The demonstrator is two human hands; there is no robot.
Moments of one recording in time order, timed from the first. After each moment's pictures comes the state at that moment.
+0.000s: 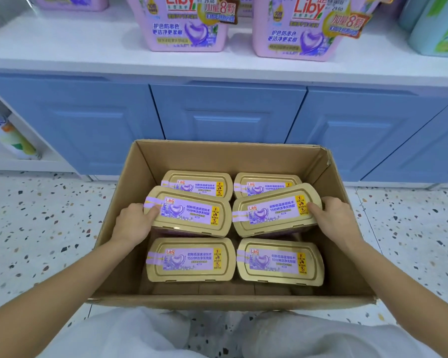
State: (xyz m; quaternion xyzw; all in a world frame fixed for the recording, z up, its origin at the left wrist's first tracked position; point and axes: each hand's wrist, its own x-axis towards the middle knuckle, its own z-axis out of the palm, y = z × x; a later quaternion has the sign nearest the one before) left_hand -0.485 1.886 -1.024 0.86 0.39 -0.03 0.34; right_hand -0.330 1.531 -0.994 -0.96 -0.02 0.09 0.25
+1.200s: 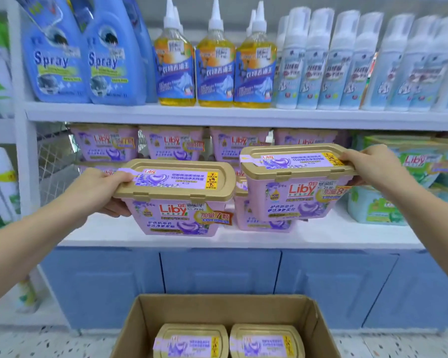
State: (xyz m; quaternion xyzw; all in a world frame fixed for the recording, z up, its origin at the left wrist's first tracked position) left_hand -0.394 1.928 -0.660 0.80 0.28 0.22 0.48; right_hand -0.206 1.556 -0.630 -0.89 -0.08 -0.15 0.43
